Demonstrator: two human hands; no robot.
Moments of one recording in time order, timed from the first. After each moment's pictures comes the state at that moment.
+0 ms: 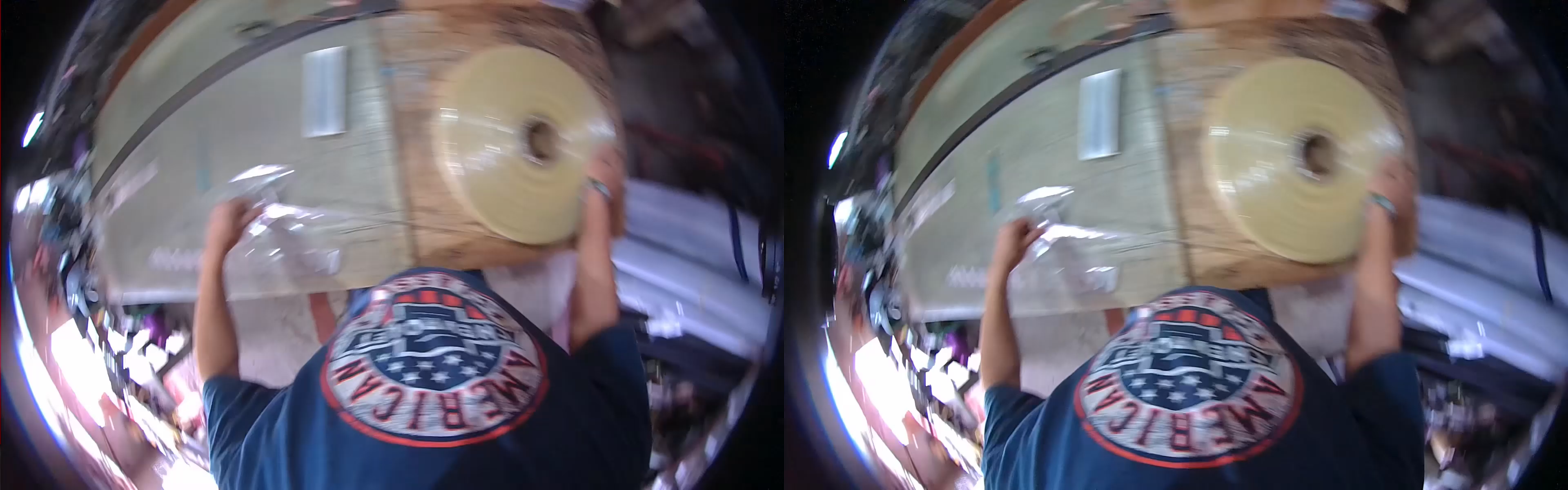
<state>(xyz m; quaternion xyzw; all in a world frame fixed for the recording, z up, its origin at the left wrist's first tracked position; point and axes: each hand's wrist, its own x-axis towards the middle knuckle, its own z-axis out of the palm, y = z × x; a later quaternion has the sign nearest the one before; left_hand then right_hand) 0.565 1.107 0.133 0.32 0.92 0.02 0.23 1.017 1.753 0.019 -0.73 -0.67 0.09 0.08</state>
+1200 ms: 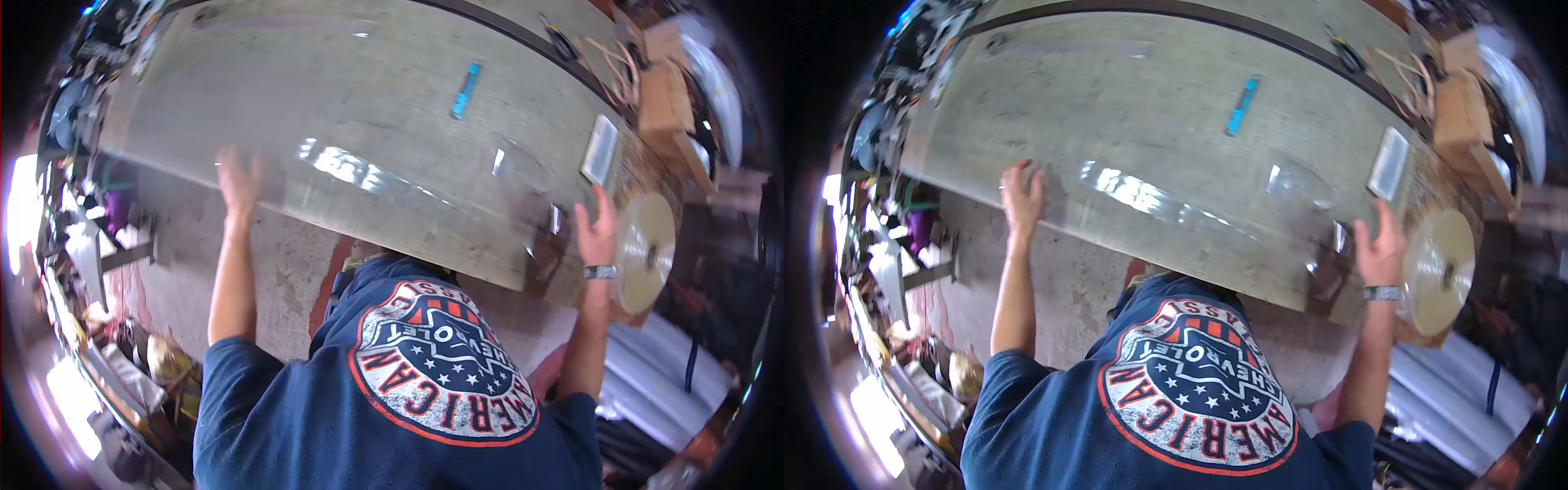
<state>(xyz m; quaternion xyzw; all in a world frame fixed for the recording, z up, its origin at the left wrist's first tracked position) 0.454 0.631 0.071 0.05 0.97 0.18 -0.17 0.698 1.259 0.165 -0.12 -0.97 0.17 0.14</state>
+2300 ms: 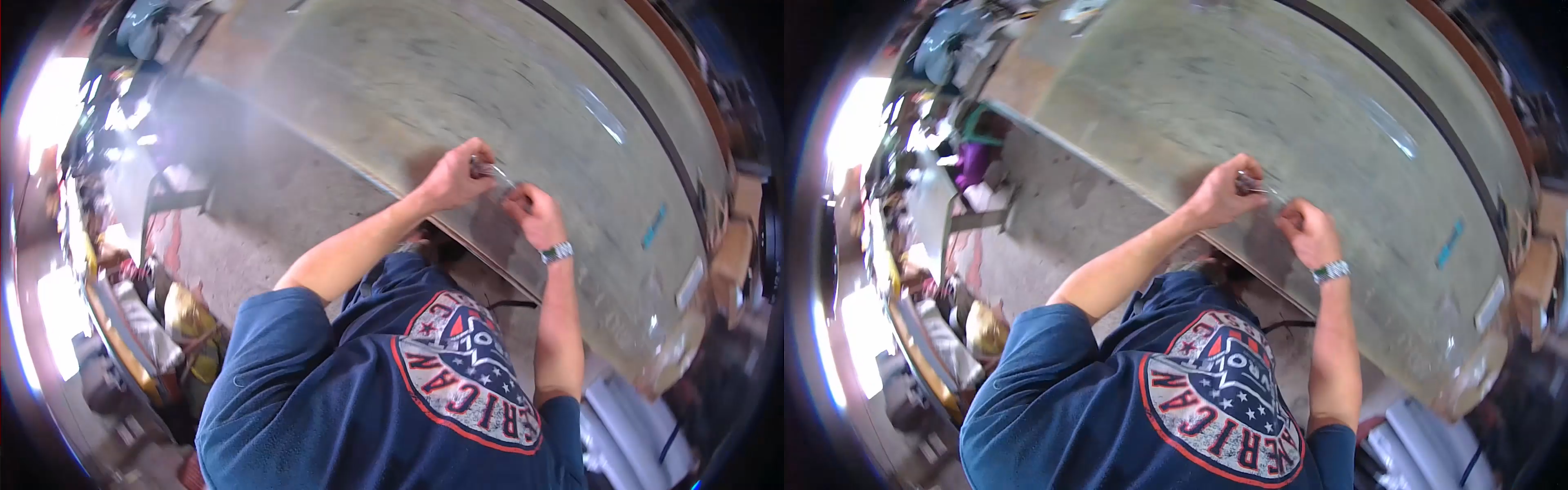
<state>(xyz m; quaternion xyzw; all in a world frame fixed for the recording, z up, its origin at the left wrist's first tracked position) 0.314 0.475 0.089 0.13 0.77 0.60 0.16 0.378 0.708 0.098 0.01 -0.87 0.47 -0.16</state>
